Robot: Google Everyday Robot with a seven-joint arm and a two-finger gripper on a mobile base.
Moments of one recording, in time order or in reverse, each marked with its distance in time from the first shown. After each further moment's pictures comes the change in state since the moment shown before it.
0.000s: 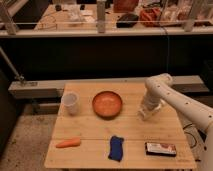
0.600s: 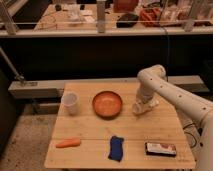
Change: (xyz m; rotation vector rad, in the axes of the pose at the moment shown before) arm -0.021 -0.026 -0.032 0.024 0.038 -0.046
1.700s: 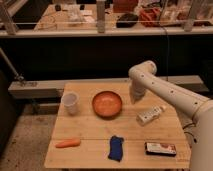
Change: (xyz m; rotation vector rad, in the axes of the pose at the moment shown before) arm -0.040 -0.030 -0.016 0.009 -0.022 -0.015
